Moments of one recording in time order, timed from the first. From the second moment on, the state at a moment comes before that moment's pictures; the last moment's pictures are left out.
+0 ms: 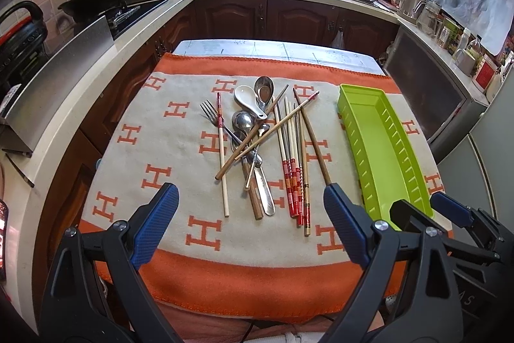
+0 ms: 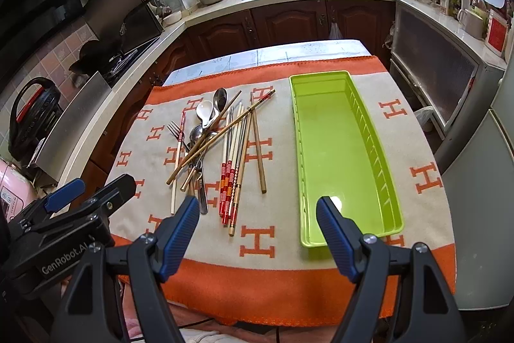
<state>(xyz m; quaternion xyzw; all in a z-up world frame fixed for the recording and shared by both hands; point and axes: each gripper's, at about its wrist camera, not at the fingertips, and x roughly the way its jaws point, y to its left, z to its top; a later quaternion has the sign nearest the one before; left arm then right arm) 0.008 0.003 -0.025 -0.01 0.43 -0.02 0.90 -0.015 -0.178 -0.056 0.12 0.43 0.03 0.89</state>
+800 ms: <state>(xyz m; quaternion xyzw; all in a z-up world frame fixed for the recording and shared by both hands) 0.157 0.033 -0.061 0.02 0.54 -0.07 0.84 0.061 -0.181 -0.064 0.14 0.49 0.07 0.85</state>
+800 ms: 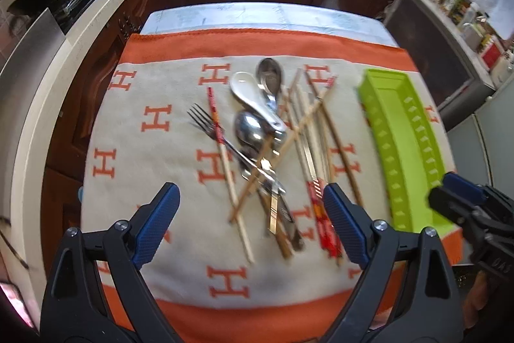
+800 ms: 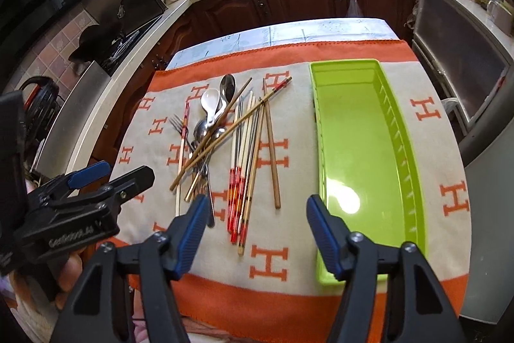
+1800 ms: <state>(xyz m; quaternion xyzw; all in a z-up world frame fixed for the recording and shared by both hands) 0.260 0.061 -0.182 -0.05 0.67 -0.07 0.74 0.233 -0.153 -0.163 0.32 0.62 0.12 0.70</state>
